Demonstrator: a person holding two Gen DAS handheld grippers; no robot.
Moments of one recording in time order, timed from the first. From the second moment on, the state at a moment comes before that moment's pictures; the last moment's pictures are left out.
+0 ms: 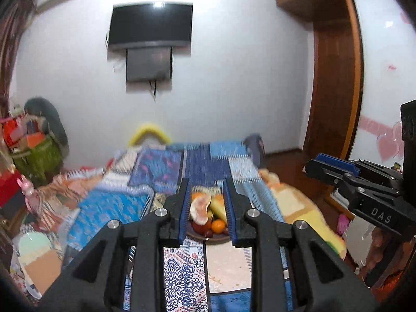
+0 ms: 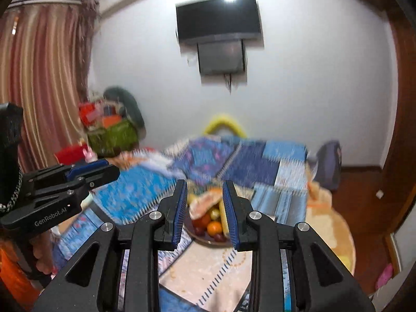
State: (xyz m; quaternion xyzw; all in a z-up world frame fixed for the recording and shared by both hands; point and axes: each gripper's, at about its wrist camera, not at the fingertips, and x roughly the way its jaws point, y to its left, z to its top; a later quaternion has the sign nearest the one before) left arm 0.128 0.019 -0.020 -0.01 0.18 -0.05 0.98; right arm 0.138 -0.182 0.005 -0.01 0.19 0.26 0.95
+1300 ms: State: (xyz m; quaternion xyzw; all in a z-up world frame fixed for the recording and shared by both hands) left arm 0.040 0.010 0.010 -0.01 0.09 -0.03 1.00; right arm 0.049 -0.201 0.028 0.01 0.09 0.19 0.98
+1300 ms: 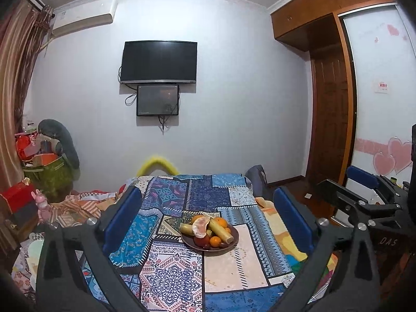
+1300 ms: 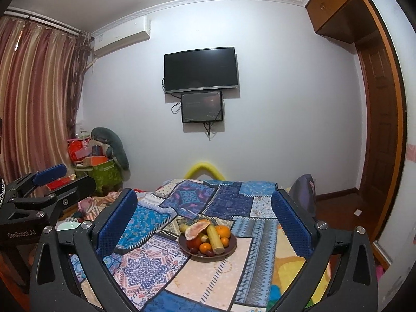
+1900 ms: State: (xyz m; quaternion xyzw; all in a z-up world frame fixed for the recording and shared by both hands) left arm 0.045 0.007 0.007 -0.01 0.10 -0.03 0.99; right arm 0.046 -0.210 0.030 0.03 0.09 0.18 0.98
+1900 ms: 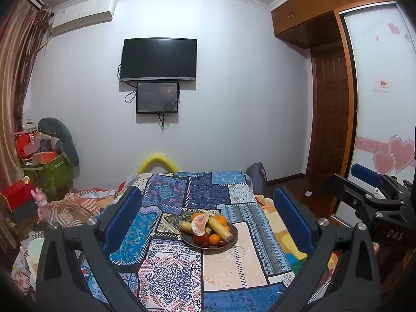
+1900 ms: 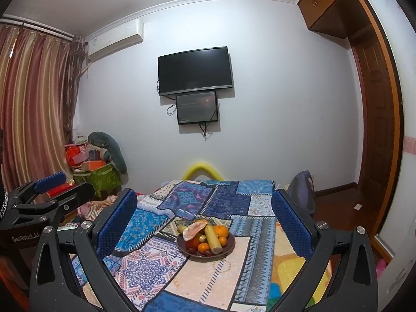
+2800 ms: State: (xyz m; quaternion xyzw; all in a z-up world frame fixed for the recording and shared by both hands) left arm 0.042 0.004 0.005 -0.01 0.10 -0.03 0.99; right arm 0.045 -0.213 0.032 0.03 0.09 0.18 0.98
